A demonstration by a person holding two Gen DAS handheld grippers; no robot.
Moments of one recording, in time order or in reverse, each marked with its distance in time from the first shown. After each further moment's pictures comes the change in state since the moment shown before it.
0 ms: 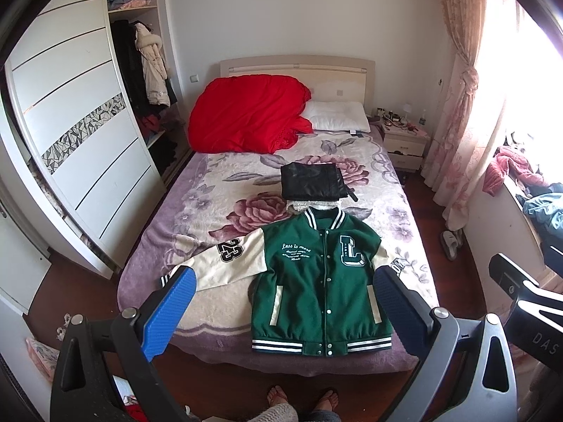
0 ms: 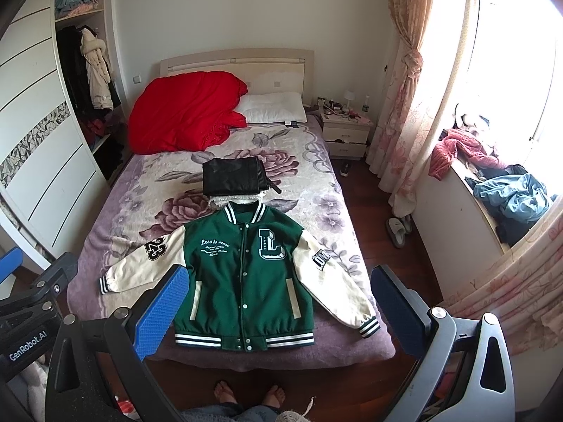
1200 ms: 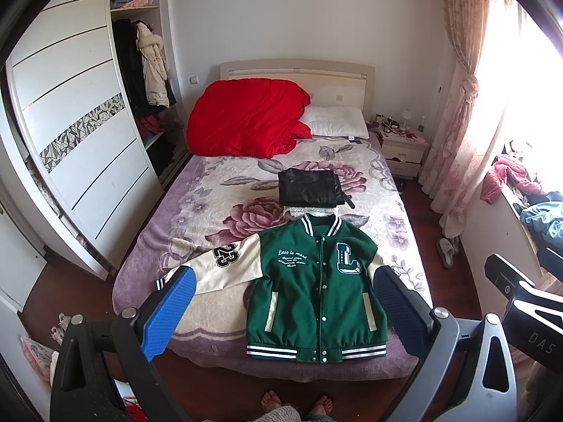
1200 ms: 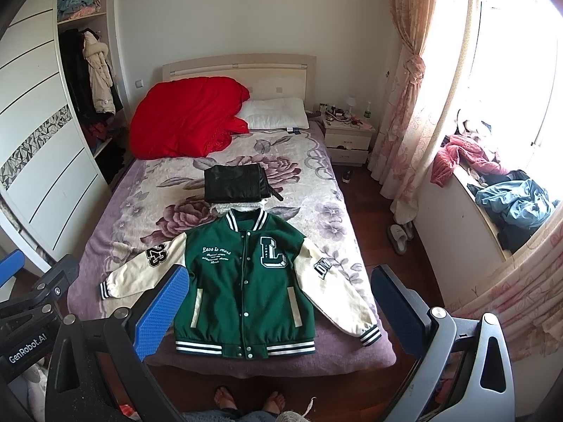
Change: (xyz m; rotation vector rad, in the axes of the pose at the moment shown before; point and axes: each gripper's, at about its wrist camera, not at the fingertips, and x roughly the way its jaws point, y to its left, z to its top) left arm 0.002 -0.005 0.005 -0.012 -0.023 -0.008; right arm -0.005 -0.003 0.007 0.000 -0.021 0.002
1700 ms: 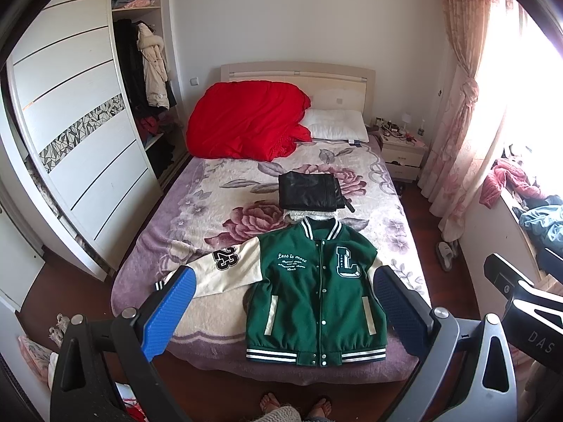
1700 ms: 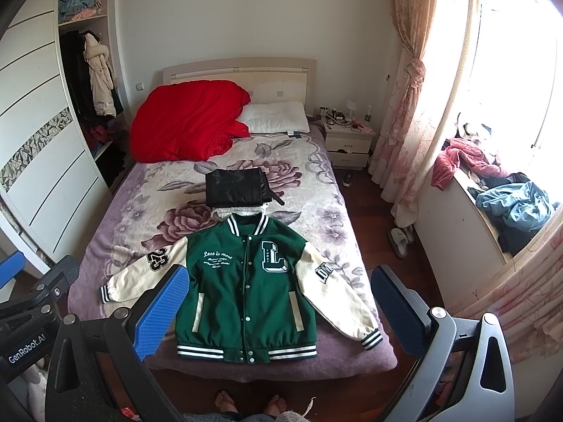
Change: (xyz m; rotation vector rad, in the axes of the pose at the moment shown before) left arm 0.002 -0.001 0.005 -0.005 -0.009 -0.001; right arm 0.008 0.014 0.045 -0.003 -0.011 0.000
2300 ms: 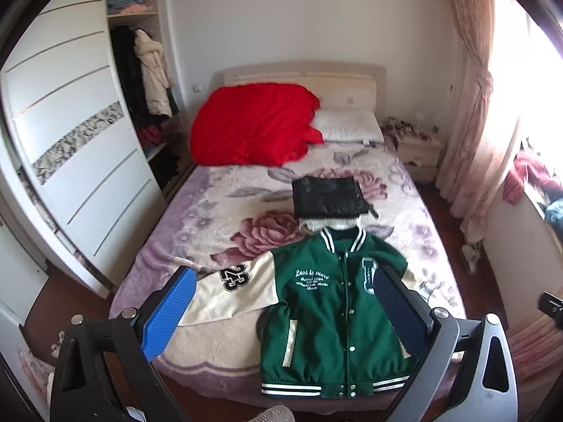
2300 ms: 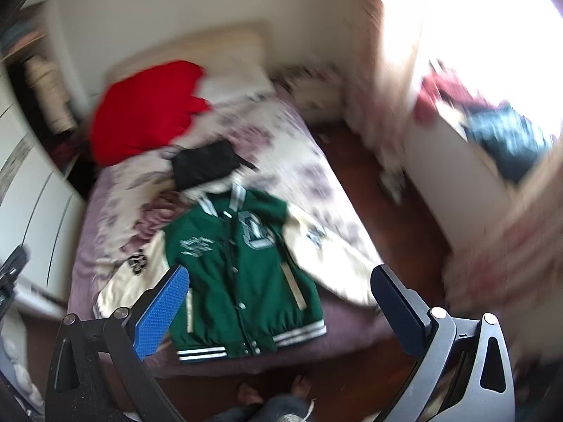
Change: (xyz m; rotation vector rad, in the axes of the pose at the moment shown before) left arm 0.133 0.016 -0.011 0.049 -0.032 0.056; right arm 0.145 -0.060 -0.069 0.278 0.182 -0.082
